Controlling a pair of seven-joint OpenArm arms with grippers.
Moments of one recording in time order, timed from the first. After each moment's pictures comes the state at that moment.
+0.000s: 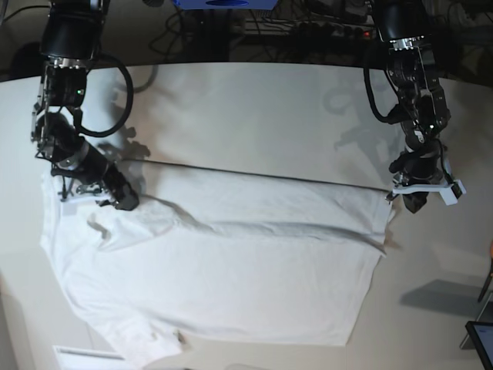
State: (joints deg) left arm 6.8 -16.0 -18.4 93.4 -36.8 11.4 24.0; right arm 0.1 7.7 14.3 83.4 60.6 -4.7 -49.4
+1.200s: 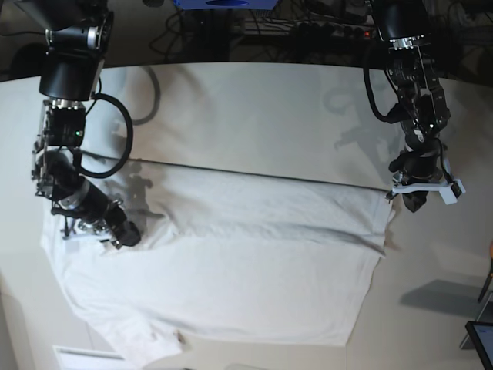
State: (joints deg) left arm 7.0 -15.9 -18.4 93.3 -36.8 11.4 24.0; right arm 12.1 7.6 14.1 73.3 60.6 -2.1 -49.8
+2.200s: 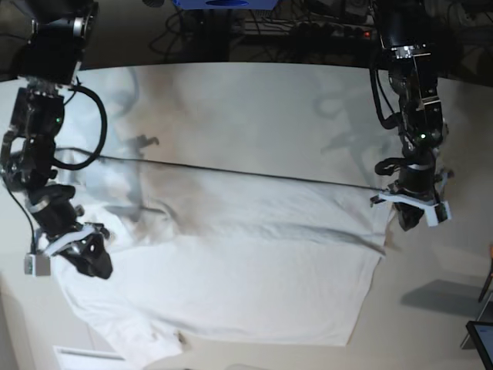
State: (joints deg) left arm 3.7 -16.6 -13.6 93.7 -17.5 0.0 23.4; right arm 4.5 12.4 14.6 98.5 40.0 17.0 -40.9
